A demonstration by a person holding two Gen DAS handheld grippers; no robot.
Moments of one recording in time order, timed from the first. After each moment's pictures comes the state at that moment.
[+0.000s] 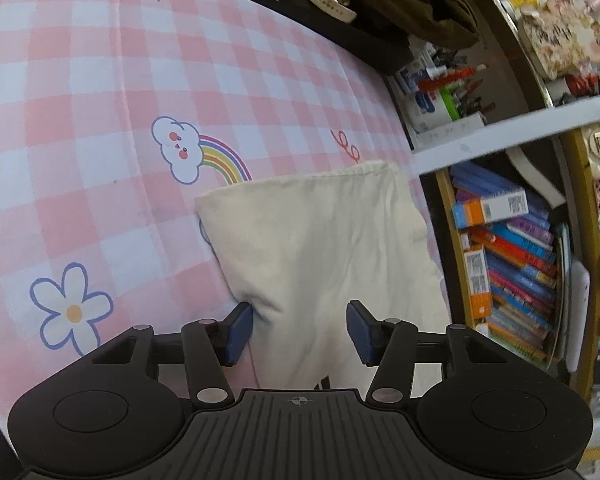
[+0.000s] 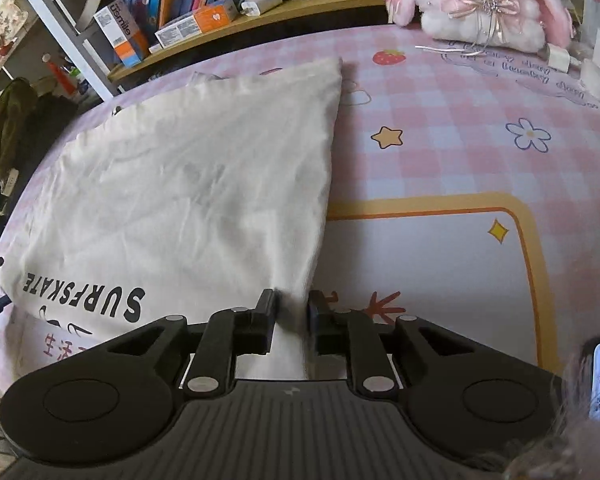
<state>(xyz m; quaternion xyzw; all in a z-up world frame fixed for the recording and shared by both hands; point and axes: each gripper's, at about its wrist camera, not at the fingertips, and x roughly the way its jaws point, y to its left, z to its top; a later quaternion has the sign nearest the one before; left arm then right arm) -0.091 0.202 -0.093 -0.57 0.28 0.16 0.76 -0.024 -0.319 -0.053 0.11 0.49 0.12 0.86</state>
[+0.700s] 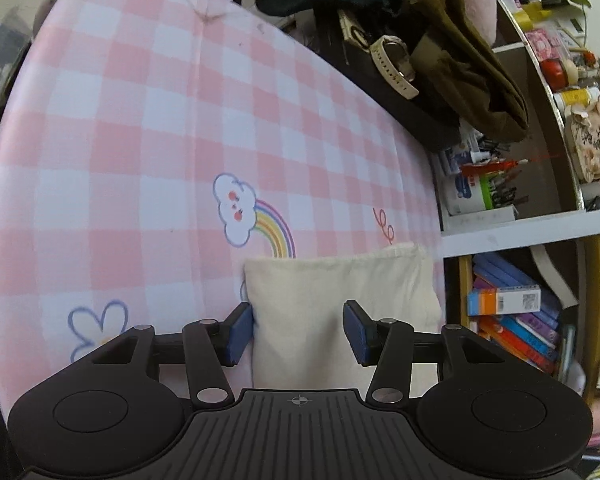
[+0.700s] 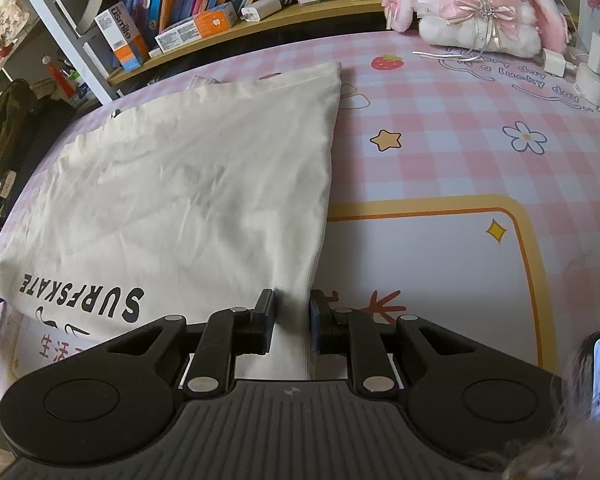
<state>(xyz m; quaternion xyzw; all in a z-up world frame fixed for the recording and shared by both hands) -0.100 0.224 -0.093 -0.61 0.24 0.25 0.71 -0.028 -0.316 -0.054 0.11 0.48 0.11 0.86</state>
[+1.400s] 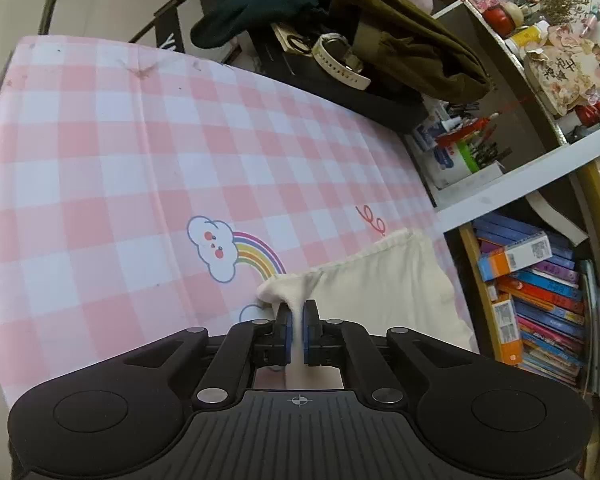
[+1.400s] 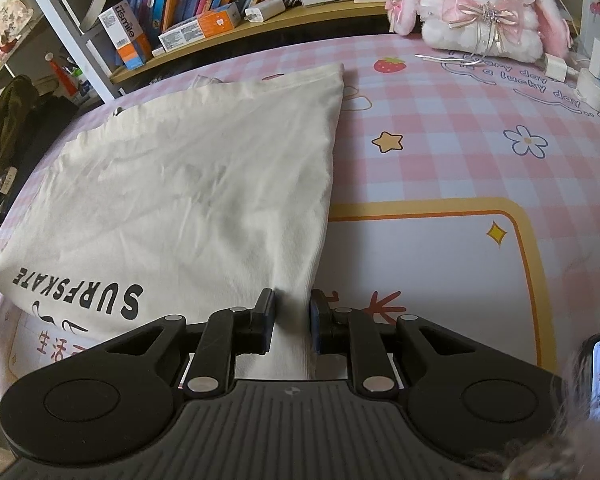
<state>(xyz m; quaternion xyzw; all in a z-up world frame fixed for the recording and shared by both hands) -0.089 0.220 -0.079 -0.50 0.26 0.24 0.79 -0.029 -0.315 -0.054 0.10 0.47 0.12 0.87</state>
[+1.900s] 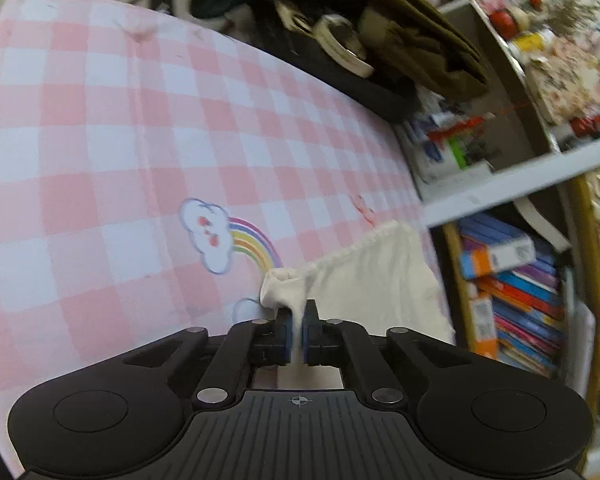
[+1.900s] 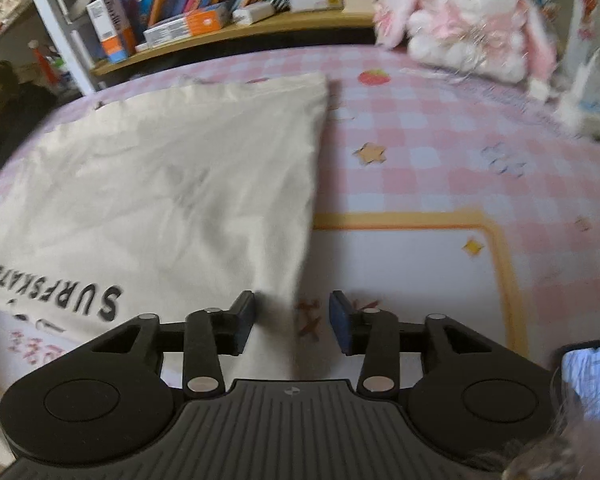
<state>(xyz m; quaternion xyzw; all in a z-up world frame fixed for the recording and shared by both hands) -0.093 0.232 -0.095 -0.54 0.25 0.17 0.79 -0.030 -0.300 -0.040 0.04 0.46 0.06 0.88</state>
